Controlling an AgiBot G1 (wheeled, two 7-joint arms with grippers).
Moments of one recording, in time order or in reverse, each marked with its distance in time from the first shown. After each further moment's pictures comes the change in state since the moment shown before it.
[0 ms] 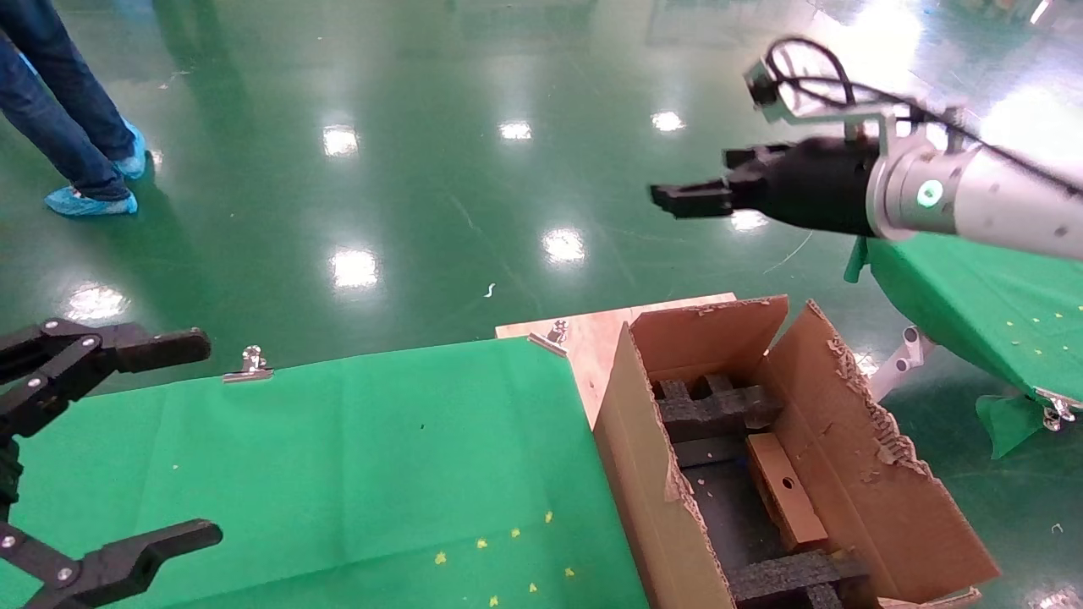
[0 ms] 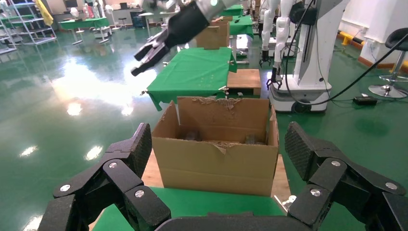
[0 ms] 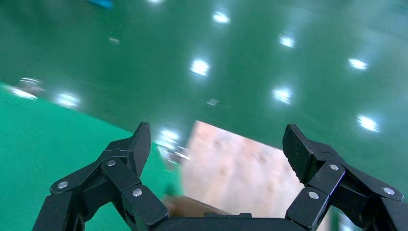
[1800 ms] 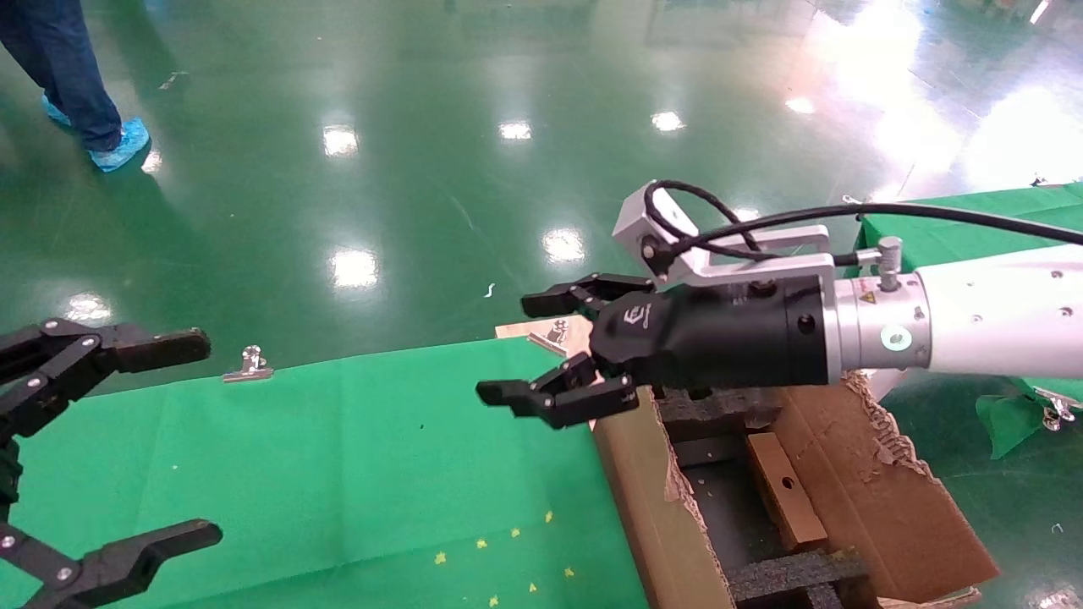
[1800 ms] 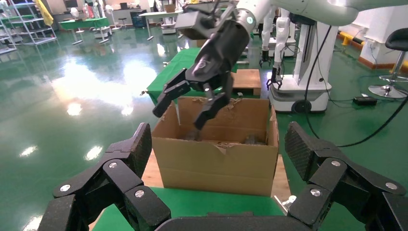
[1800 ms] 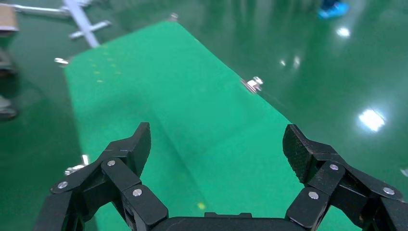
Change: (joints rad) left arm 0.000 0.000 0.001 0.001 -0.001 0.000 0.001; right arm -0.551 -0.103 0.768 -0.059 0.673 -0.597 -0.909
